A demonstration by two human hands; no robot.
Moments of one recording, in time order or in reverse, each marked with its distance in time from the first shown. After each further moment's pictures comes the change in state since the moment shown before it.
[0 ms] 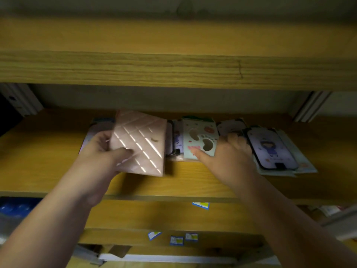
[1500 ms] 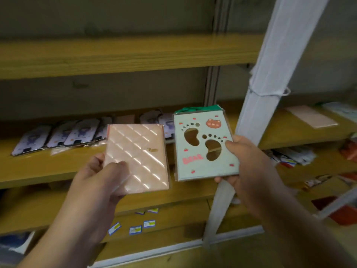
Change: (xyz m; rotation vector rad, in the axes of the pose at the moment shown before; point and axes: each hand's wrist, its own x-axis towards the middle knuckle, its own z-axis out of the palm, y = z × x) left_hand -0.200 -0.010 0.179 -0.225 -0.115 -0.003; right_hand -0.179 0.195 -0.147 1.233 -0.049 0.456
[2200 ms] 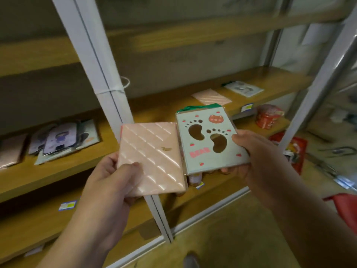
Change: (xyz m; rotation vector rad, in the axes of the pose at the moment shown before) left_hand -0.077 -0.085 0.252 0.047 -0.307 -0.130; right_hand -0.012 0.066 -0.294 0.390 0.152 -0.077
